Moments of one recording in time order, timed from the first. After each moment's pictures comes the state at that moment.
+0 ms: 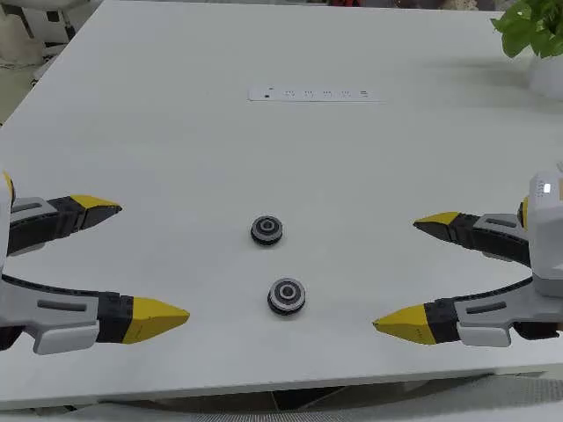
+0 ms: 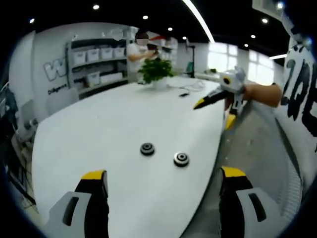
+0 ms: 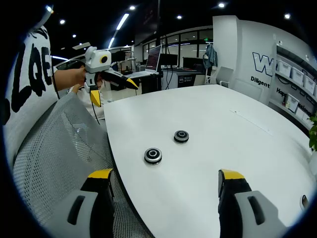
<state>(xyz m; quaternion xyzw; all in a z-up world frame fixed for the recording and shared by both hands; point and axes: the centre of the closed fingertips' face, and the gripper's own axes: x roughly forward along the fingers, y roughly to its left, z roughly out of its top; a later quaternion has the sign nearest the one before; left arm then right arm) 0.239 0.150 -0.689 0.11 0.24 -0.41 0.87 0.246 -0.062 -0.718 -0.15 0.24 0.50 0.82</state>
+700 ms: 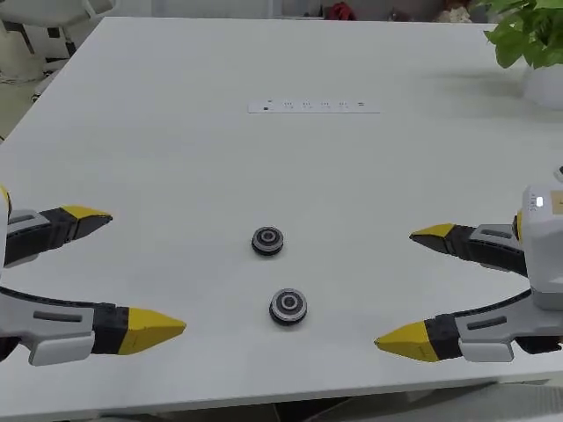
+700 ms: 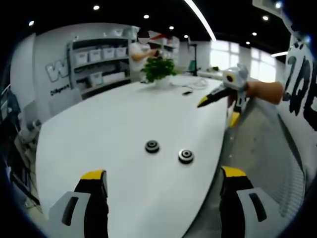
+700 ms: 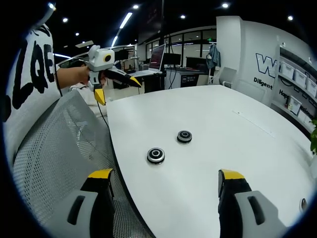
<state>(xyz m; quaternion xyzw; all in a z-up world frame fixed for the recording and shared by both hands) 0.240 0.154 -0.688 0.11 0.24 -0.41 0.87 0.244 -0.061 -0.717 -0.16 0.23 0.50 0.82</state>
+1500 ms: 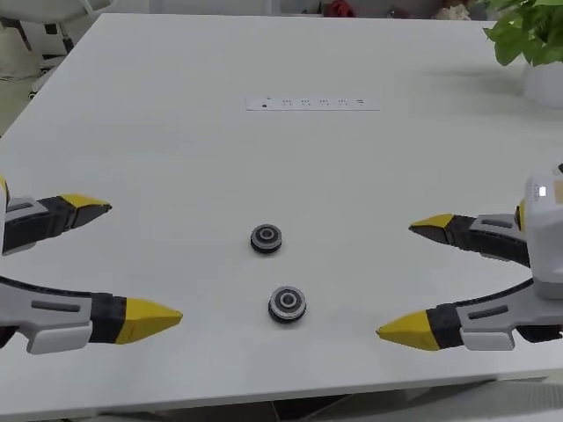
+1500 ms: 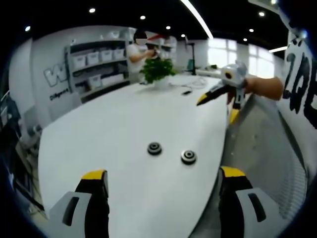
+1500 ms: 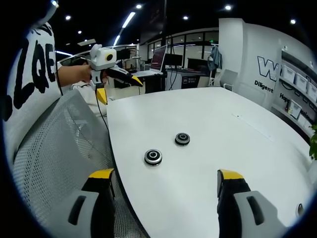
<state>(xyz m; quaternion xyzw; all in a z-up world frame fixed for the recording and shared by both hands) 0.247 0.155 -0.684 0.13 0.23 -0.41 0.87 0.249 -0.062 -0.711 -0.17 0.22 0.51 0.81</state>
